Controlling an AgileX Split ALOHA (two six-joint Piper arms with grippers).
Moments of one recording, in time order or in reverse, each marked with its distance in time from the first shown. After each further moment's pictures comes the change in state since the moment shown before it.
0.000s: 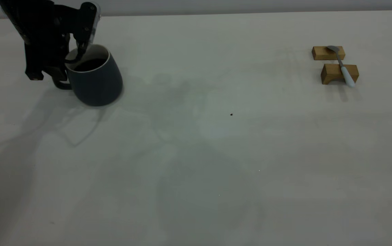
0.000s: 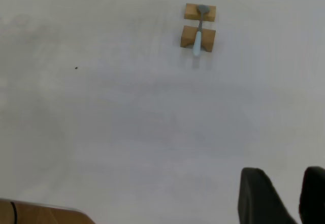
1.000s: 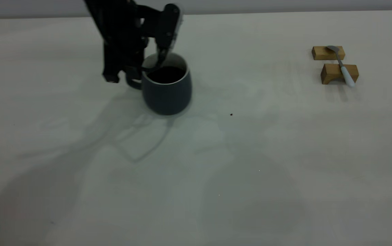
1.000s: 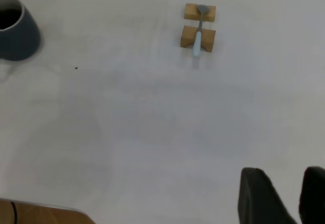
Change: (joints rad) left arm -0.298 0.026 -0.084 -0.015 0.024 -0.104; right arm 0.000 0.000 0.000 0.000 0.000 0.000
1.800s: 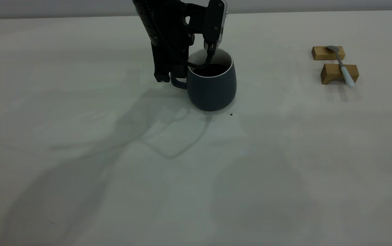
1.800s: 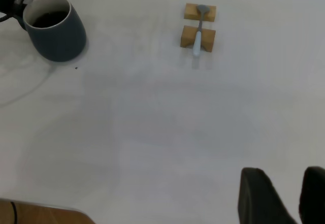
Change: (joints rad) left arm -0.086 0.129 -0.218 -0.147 0.044 0.004; right arm 0.000 0.000 0.000 0.000 0.000 0.000
